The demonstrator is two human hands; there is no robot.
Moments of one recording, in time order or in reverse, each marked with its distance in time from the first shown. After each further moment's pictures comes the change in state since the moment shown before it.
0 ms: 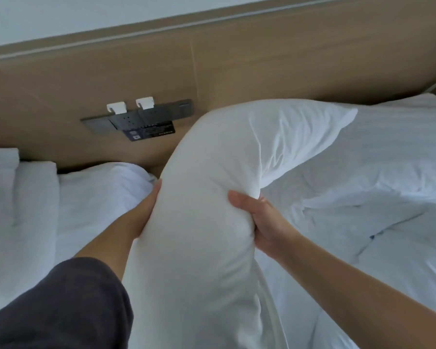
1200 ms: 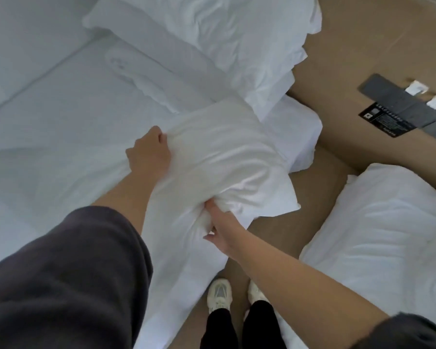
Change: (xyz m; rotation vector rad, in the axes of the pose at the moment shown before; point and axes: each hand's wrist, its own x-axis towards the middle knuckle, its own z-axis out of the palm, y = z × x) left_hand -0.271 -0.522 -0.233 0.054 1.051 -0.147; right_hand -0.127 0.514 0.275 -0.846 -0.176 0.627
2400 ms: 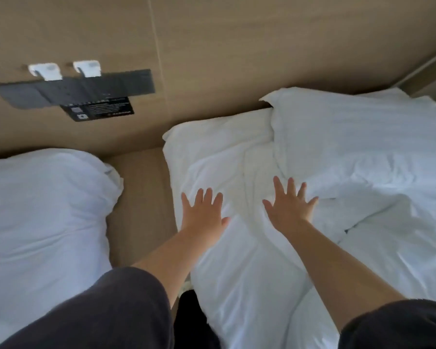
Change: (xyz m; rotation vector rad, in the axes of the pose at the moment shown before) left_hand -0.280 0.547 0.391 0.669 -0.758 1.274; right_hand -0.082 0.012 -0.699 -1.005 1.053 0.368
